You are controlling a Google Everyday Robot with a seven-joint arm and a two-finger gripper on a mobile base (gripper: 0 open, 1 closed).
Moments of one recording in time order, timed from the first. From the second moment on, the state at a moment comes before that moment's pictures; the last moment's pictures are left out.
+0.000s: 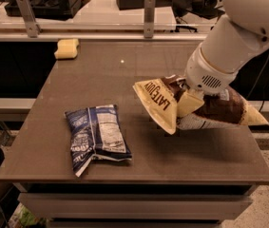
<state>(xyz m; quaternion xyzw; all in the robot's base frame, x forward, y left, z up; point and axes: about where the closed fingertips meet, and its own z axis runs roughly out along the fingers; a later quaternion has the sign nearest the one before) 0.484 -0.115 0.891 -0.60 0.78 0.06 0.17</state>
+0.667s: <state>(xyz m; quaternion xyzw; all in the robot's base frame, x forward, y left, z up) 0.505 -0.120 0.959 -0.59 0.78 -0.04 0.20</state>
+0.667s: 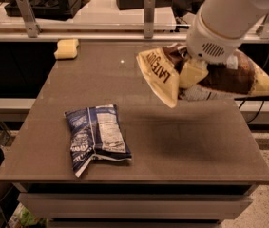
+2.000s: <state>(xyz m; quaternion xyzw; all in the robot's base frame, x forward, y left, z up) 0.649 -0.044 1.009 -0.68 0.63 -0.05 0.37</state>
